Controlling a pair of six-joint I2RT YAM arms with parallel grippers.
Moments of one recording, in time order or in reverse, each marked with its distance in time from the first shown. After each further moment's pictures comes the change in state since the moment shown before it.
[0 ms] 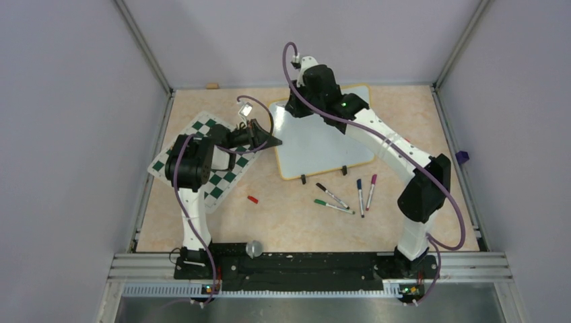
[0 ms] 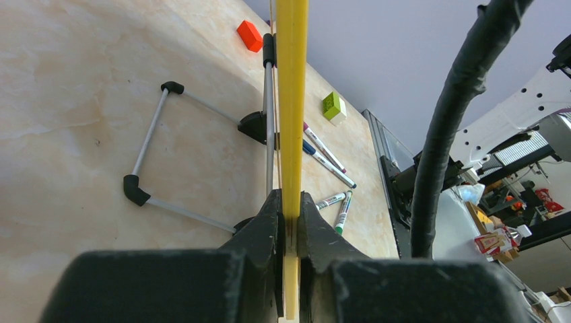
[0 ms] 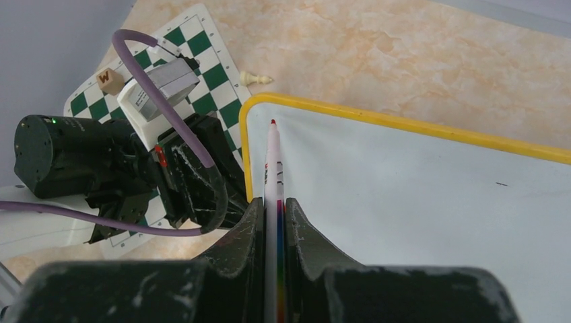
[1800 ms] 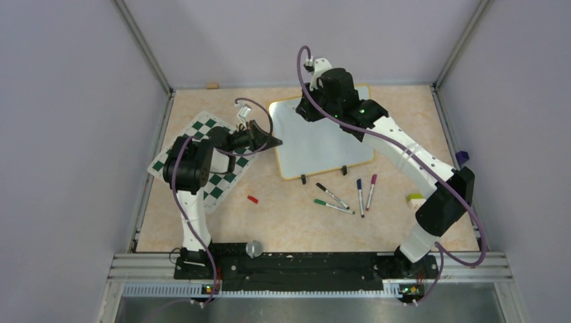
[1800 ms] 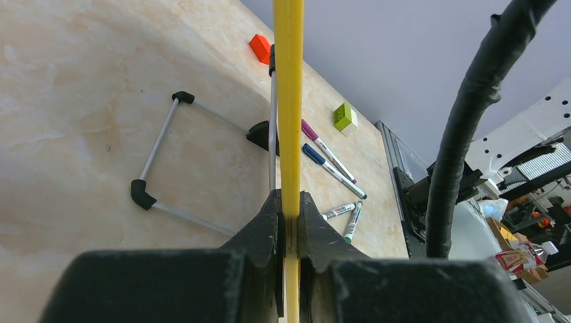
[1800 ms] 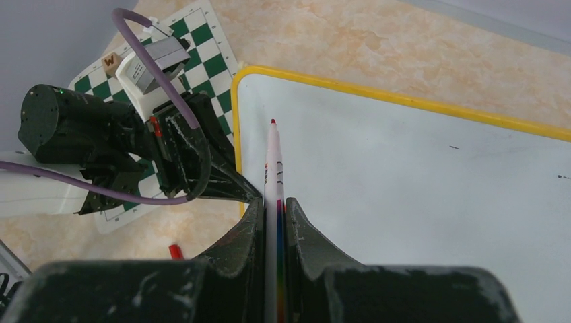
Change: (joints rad) left arm -0.009 -0.043 -0.063 -0.015 -0.069 0.076; right arm -0.035 -0.164 -0.158 0.025 -0.036 -0.062
